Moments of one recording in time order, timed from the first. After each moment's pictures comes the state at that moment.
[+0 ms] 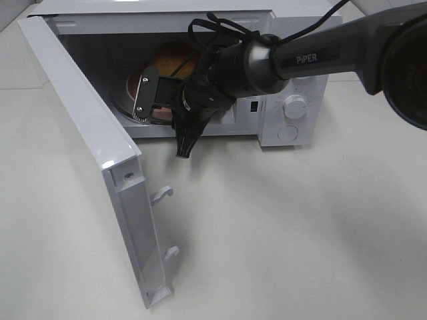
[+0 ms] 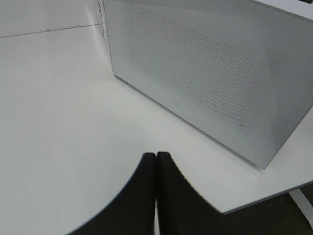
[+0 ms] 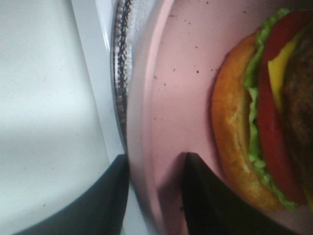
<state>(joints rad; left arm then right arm) -0.28 0.00 -0.50 -0.08 1.06 0.04 0.69 2.35 -1.69 -0.68 0.29 -0.23</state>
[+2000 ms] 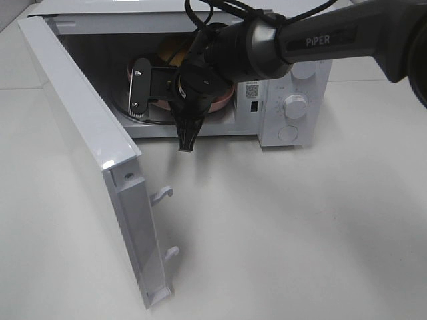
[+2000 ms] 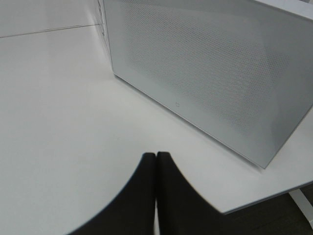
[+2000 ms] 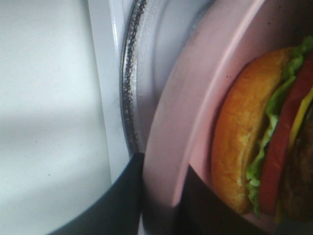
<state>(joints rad) -0.28 0.00 -0.50 -0.08 1.06 0.04 0.71 2.28 -1.69 -0.63 0.39 -0.40</state>
